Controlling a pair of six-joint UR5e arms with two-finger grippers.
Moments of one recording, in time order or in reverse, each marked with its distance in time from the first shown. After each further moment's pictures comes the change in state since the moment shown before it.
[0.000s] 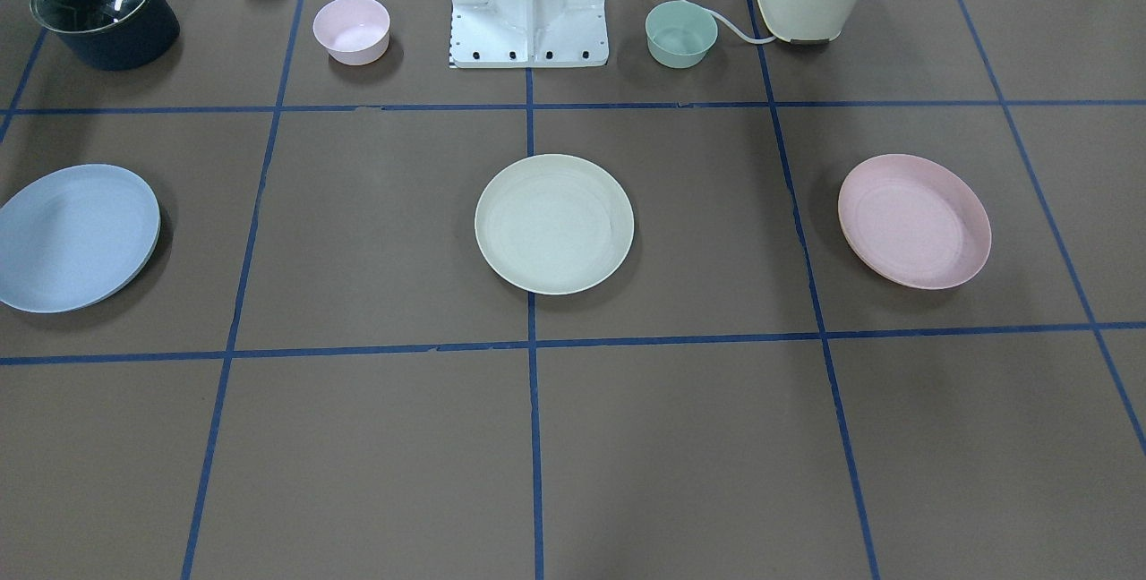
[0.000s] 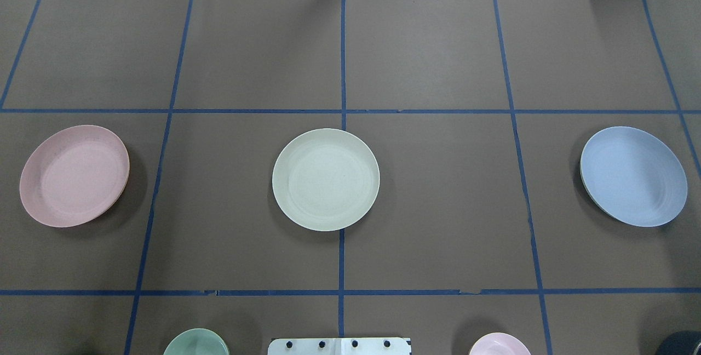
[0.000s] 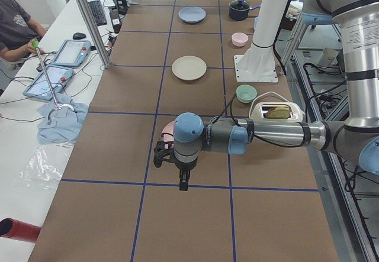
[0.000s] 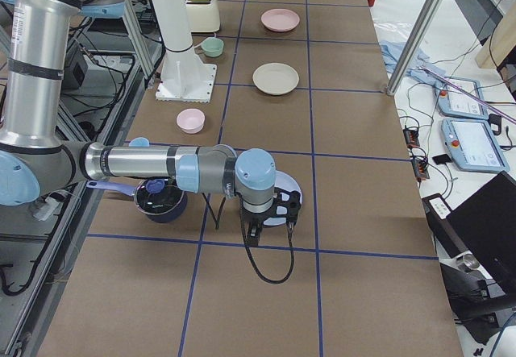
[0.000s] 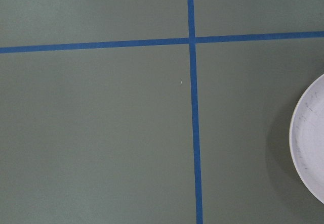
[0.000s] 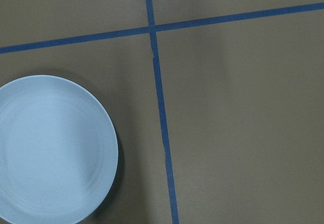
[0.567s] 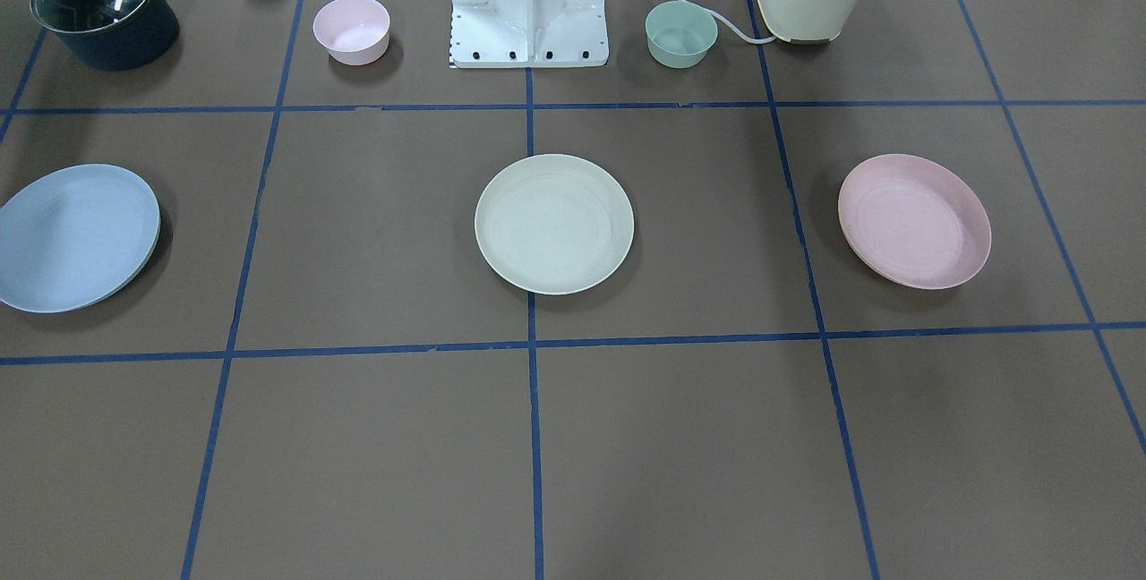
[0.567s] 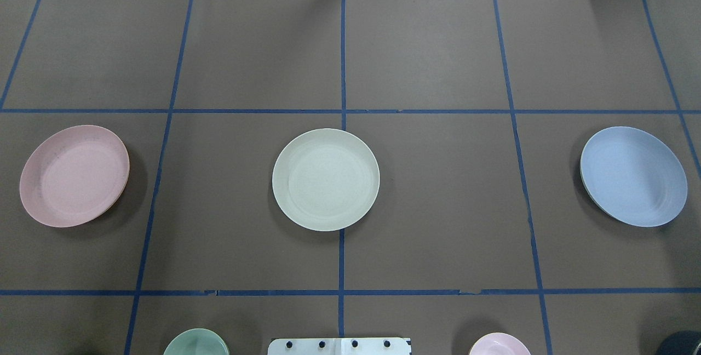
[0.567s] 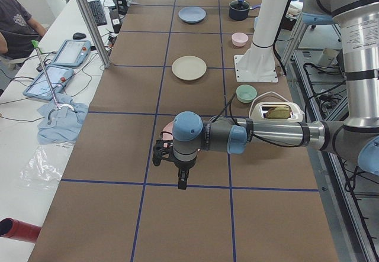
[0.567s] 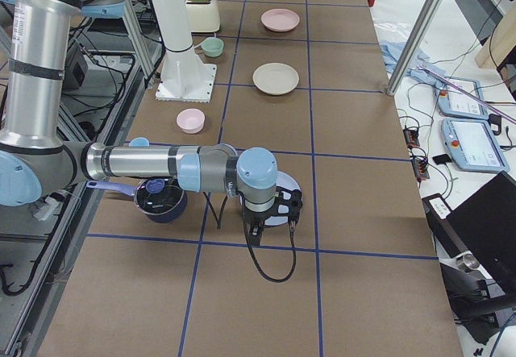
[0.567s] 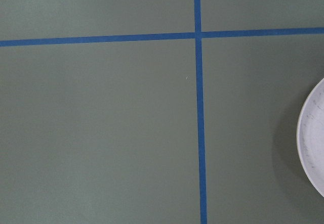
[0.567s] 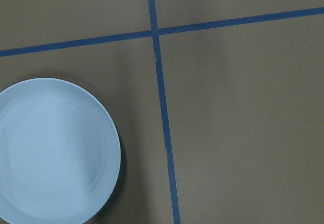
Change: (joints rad) left arm 0.000 -0.010 -0.014 -0.010 -0.009 0.000; right arm -0.001 0.008 0.000 0.000 0.001 0.003
